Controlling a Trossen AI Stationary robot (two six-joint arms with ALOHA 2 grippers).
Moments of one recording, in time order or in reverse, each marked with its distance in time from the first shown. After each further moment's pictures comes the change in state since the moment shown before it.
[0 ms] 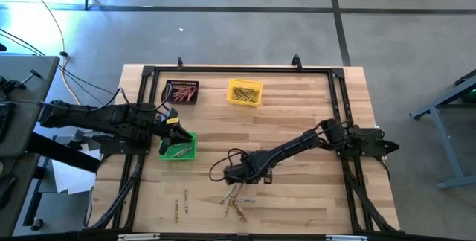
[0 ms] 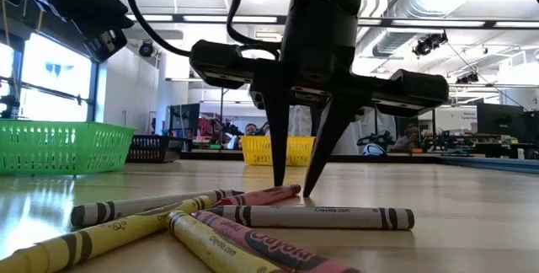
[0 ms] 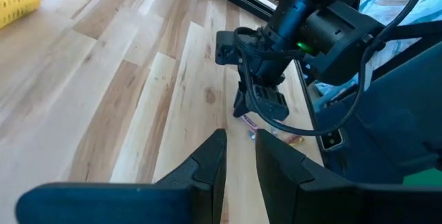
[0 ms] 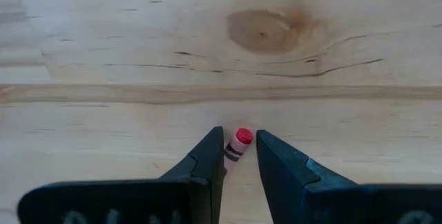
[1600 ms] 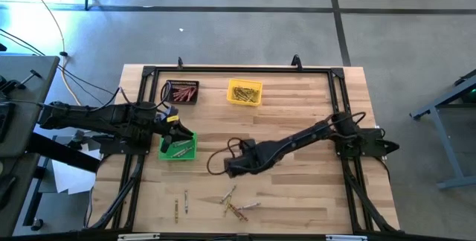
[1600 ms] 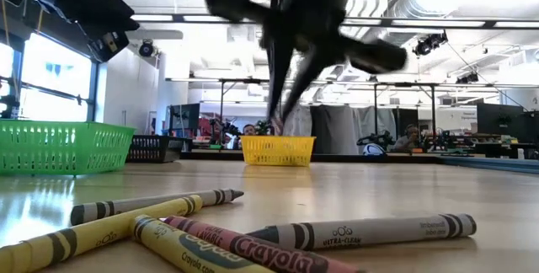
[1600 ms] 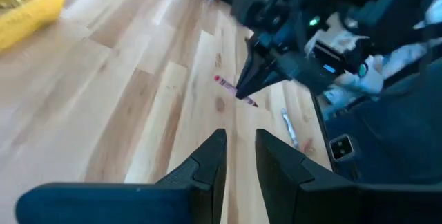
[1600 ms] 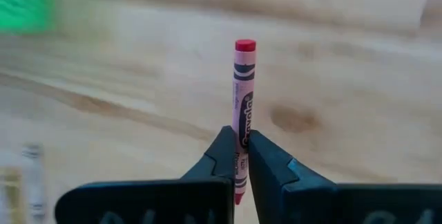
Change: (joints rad) left arm 0.030 0.000 0.000 0.010 -0.018 0.009; right arm -0.040 -0.139 -0.003 -0.062 0.268 -0.266
